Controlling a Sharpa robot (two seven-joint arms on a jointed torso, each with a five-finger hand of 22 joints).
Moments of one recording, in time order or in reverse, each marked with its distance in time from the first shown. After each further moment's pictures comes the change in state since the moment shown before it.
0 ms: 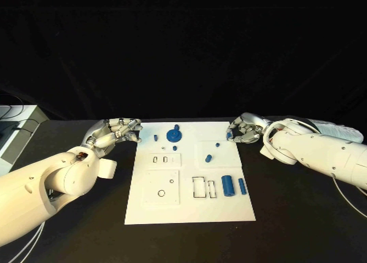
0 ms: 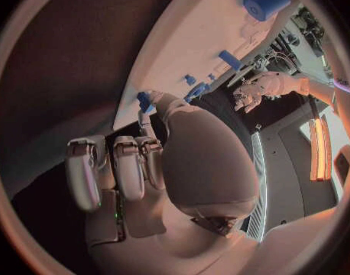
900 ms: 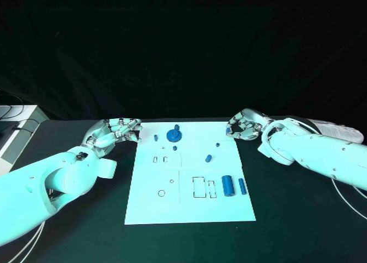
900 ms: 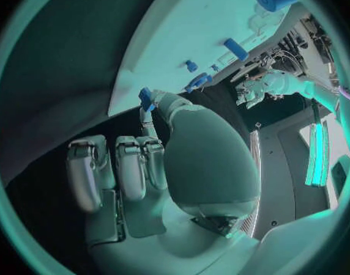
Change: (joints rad) left arm 0.000 -0.001 0.000 -0.003 0.000 0.000 -0.001; left_hand 0.000 0.000 0.000 0.000 0.000 0.000 0.000 -0.004 0.000 -0.004 0.004 0.000 -0.001 0.000 0.000 0.004 0.001 0.000 0.000 0.000 0.000 0.002; right arm 0.004 -0.007 0.000 0.047 -0.012 -0.126 -0.032; right_hand -0.002 0.021 0.052 -0.017 -0.008 0.046 -0.029 0.036 0.015 0.002 -0.024 0.000 0.001 -0.001 -0.023 0.000 0.000 0.000 0.000 -0.022 0.019 0.000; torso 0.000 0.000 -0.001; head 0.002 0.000
